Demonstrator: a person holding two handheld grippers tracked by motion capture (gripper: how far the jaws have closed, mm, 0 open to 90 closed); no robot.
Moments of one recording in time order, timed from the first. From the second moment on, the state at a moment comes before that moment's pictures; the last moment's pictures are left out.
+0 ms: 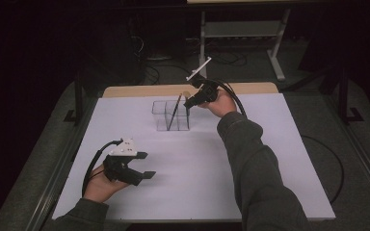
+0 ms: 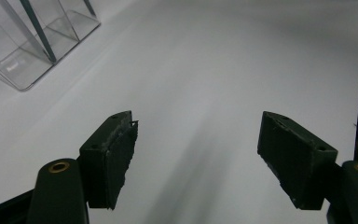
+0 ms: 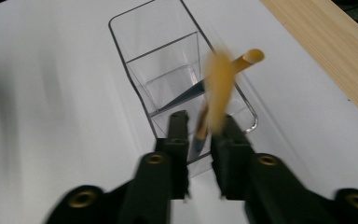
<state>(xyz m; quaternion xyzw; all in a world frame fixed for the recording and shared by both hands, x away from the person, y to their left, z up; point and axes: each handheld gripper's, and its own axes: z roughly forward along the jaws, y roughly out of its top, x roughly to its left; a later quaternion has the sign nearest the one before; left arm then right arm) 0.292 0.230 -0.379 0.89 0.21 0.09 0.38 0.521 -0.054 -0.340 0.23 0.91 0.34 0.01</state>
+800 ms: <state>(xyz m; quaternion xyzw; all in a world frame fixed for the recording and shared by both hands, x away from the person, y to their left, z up) 0.292 0.234 -0.380 0.89 0.22 0.08 0.39 0.497 -0.086 -0.341 0.25 0.89 0.37 0.01</state>
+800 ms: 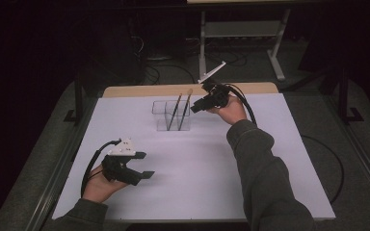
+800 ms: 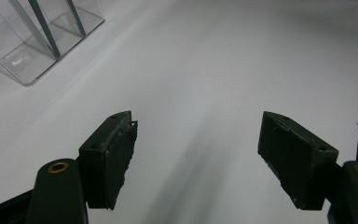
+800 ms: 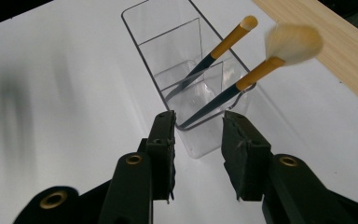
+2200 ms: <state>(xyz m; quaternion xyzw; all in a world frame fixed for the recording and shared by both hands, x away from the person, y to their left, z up) 0.292 0.238 -0.381 0.88 0.24 0.08 0.40 0.451 -0.134 -0.351 0.28 0.86 0.41 0.03</state>
